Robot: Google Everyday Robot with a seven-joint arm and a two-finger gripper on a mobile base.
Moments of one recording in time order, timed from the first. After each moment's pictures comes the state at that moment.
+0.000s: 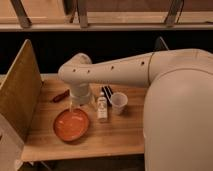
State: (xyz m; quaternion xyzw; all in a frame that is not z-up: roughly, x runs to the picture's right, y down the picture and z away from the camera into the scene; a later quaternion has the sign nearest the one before) arm -0.107 0.103 0.703 -0.26 0.23 0.64 0.68
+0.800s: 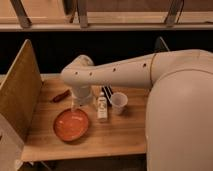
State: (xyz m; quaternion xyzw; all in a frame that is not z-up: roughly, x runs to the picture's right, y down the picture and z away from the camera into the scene) arm -0.098 0.102 0.720 -0.24 0.20 0.65 0.69
